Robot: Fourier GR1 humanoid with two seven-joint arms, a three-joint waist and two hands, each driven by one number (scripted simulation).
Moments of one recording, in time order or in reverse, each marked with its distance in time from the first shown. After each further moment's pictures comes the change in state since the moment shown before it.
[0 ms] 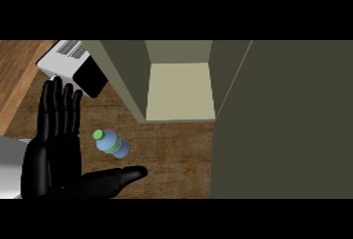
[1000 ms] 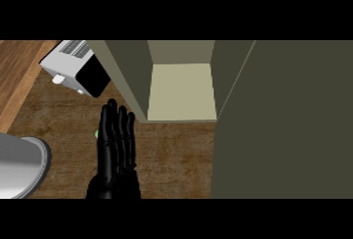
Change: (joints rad) left arm -0.199 -0.012 -0.536 -0.025 -0.543 0.536 0.593; right arm 0.213 -0.065 -0.086 -0.221 -0.158 0.107 0.163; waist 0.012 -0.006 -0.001
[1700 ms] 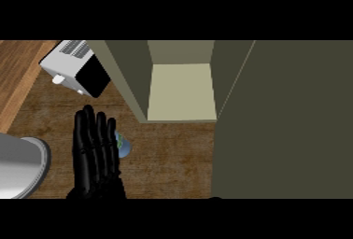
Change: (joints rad) left arm 0.000 -0.001 -0.005 -0.063 -0.256 0.003 0.248; right arm 0.066 0.018 -0.025 -0.008 -0.021 0.043 -0.025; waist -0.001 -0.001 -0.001
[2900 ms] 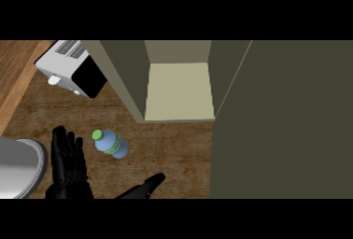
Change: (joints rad) left arm 0.256 0.254 0.094 0.044 0.209 0.153 -0.132; right arm 0.119 -0.003 -0.080 0.016 -0.052 0.116 -0.113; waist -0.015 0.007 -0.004
